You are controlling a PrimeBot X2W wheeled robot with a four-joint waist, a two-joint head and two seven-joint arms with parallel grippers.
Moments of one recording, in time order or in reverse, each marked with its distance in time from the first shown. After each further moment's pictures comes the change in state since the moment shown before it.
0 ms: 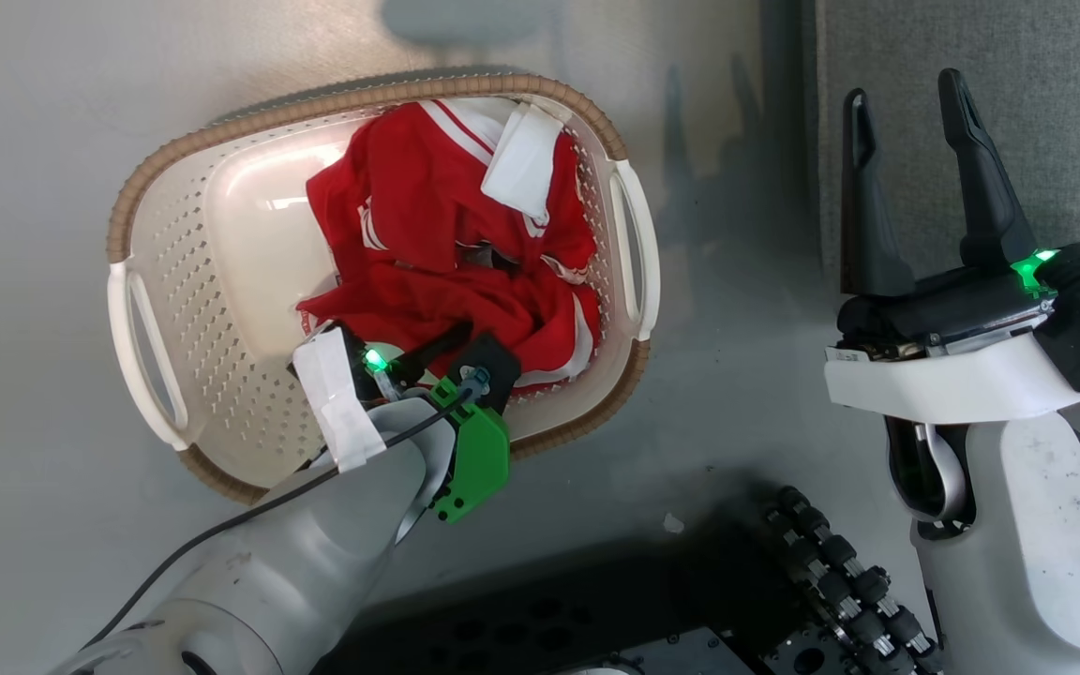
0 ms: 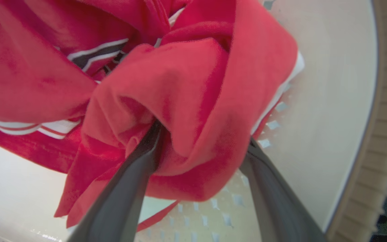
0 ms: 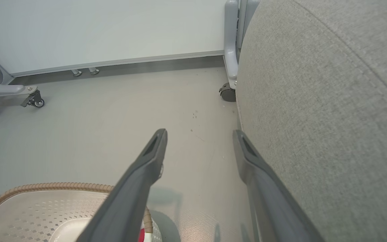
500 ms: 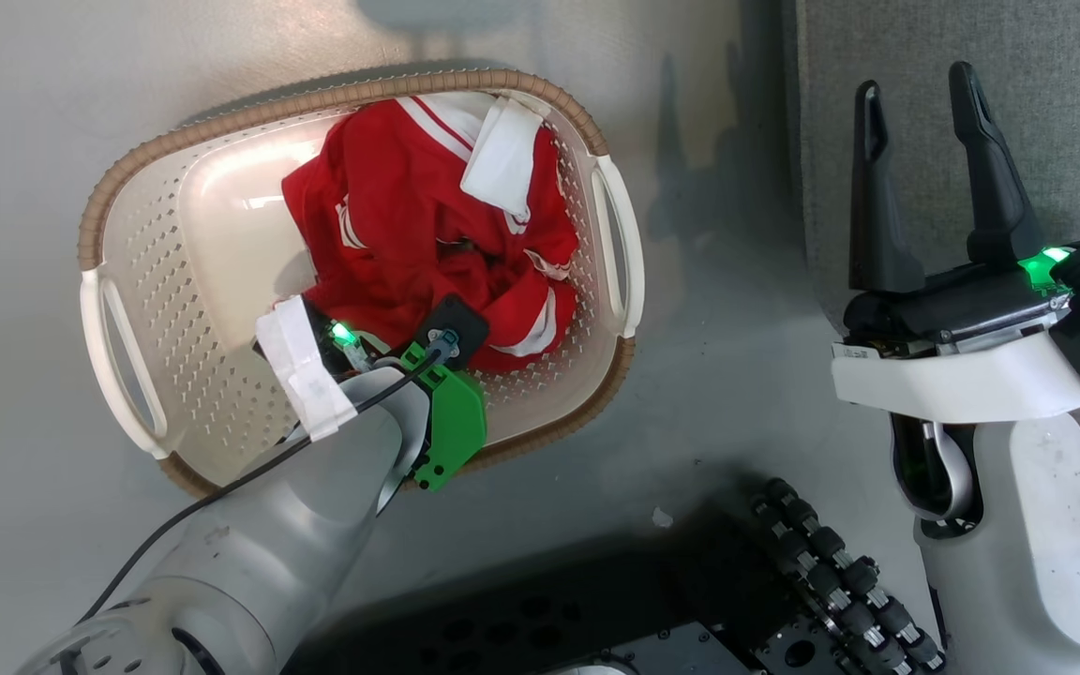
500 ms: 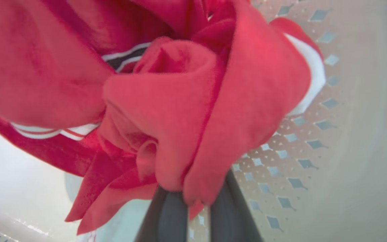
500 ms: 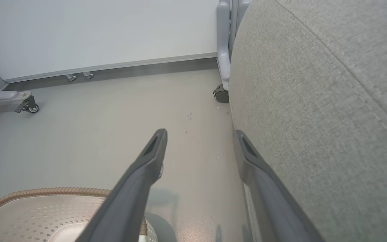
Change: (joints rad) left arm -0.050 0.000 0.006 0.068 -0.068 0.004 -0.002; right arm 0.001 0.000 -0.003 -0.014 0.030 0.000 -0.005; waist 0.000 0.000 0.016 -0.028
